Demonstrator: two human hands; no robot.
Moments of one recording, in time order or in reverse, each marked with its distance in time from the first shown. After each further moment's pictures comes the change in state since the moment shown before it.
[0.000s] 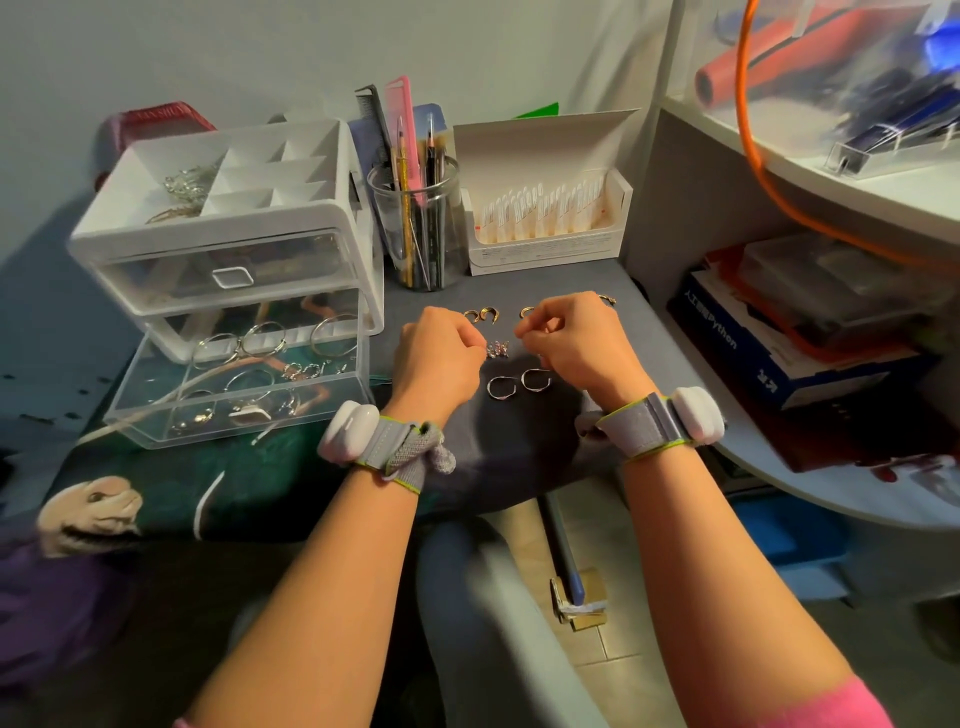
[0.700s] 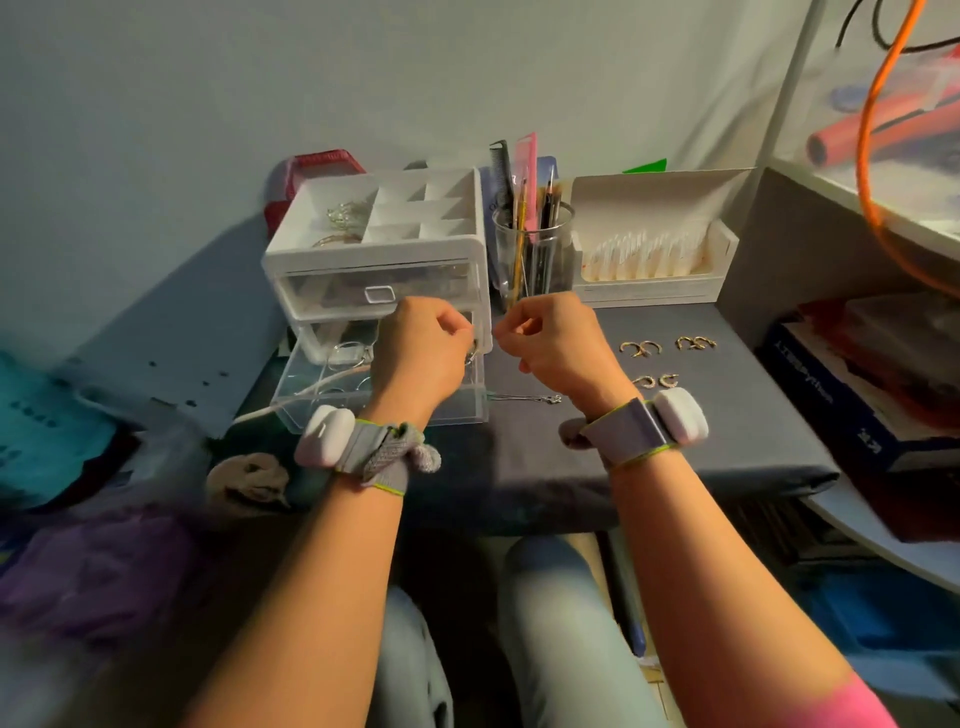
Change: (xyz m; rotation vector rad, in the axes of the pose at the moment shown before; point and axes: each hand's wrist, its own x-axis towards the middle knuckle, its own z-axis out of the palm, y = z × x) left_hand -0.019 -0.023 -0.116 0.016 0.267 0.022; right_hand -0.012 -0.102 0.060 0.090 -0.076 -0.218
